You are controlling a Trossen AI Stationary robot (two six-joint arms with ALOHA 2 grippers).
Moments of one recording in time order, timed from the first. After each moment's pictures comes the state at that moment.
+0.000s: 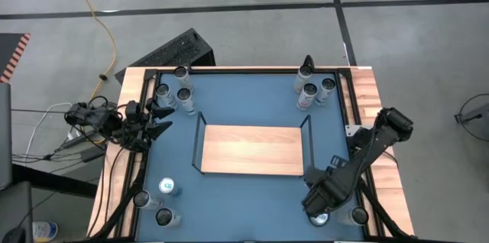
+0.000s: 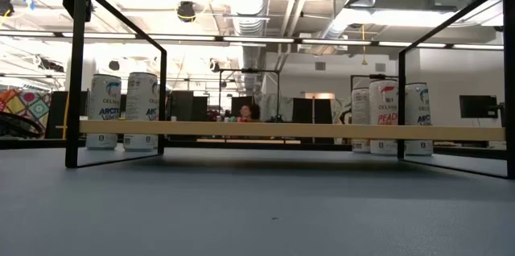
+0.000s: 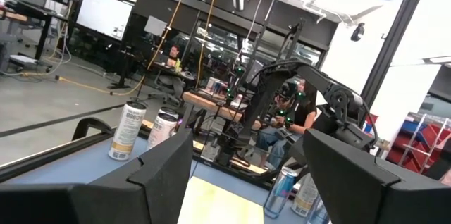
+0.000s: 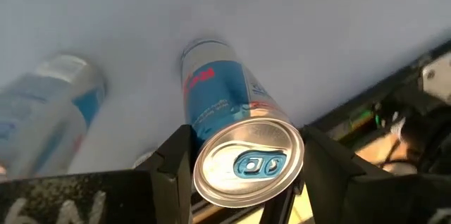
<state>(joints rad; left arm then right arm) -0.40 0.01 0.25 0.17 -0.59 -0.18 0.73 1.72 1.46 -1.55 -0.03 1.23</state>
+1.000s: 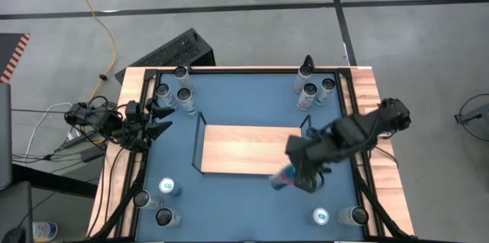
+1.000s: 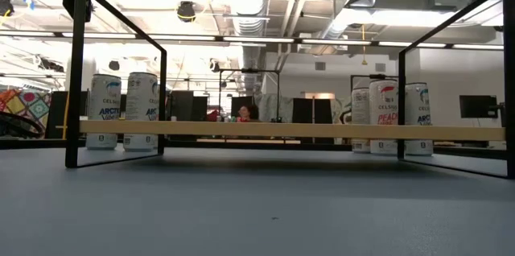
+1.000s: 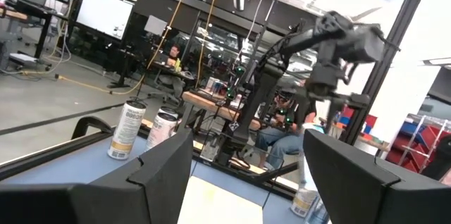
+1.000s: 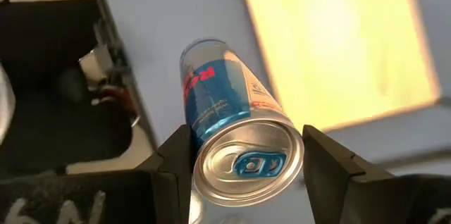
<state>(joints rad) -0.40 0.01 0.25 0.17 -0.59 -0.19 0.43 1.69 2.04 -1.55 0.06 0.77</state>
